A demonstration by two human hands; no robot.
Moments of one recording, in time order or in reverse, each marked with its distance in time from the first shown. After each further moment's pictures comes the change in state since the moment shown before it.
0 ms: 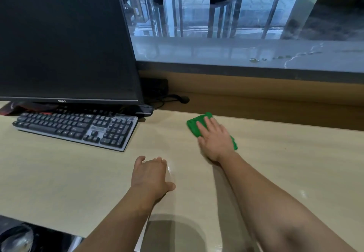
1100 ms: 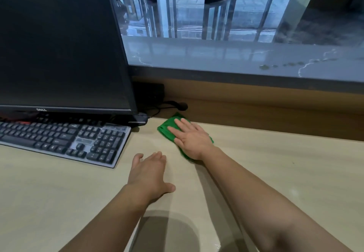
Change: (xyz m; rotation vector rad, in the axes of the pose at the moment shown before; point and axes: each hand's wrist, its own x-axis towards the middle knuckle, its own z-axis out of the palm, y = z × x) left_hand 0.050 -0.011 -0.014 -0.053 0.004 0.068; right_hand 0.063 -0.037 -0.007 -0.004 -0.080 -0.236
